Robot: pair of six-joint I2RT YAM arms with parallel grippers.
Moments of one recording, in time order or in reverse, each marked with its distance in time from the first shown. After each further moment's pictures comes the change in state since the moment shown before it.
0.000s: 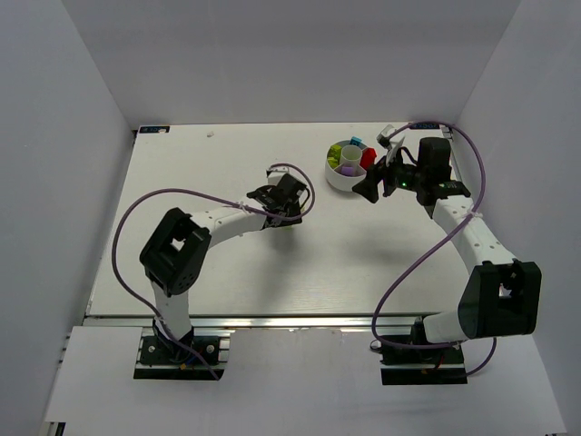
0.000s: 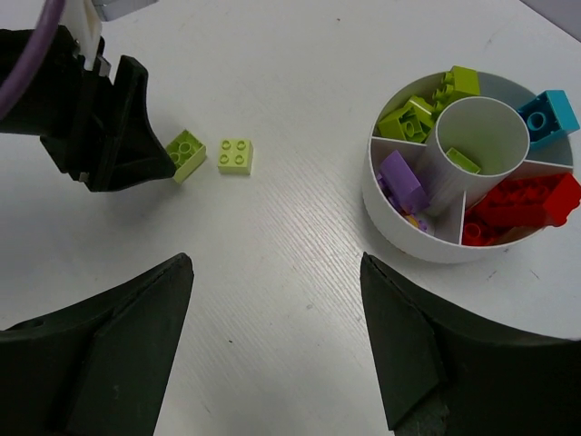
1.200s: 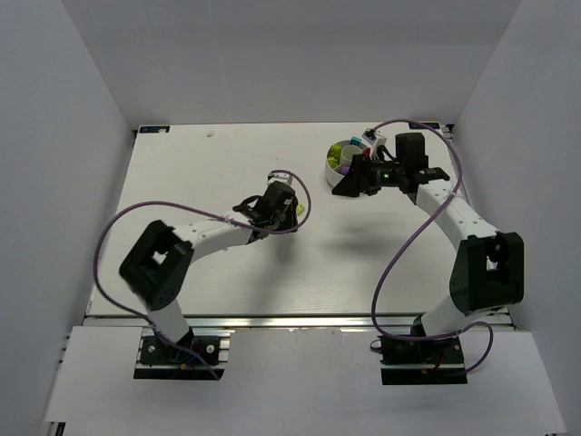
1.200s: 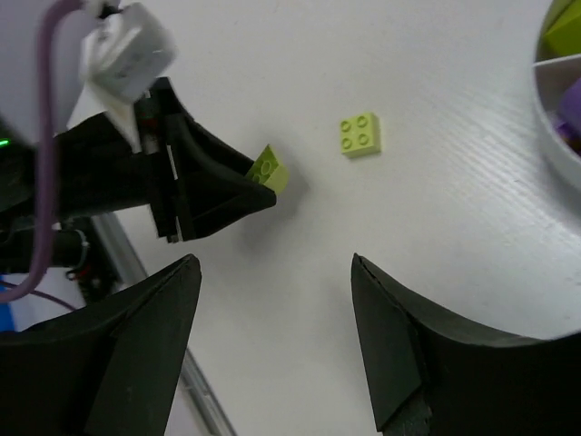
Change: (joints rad) left arm -0.002 -0.083 -0.151 0.167 0.134 0.124; right arm 0.078 0.147 0.105 -0.101 -0.060 0.437
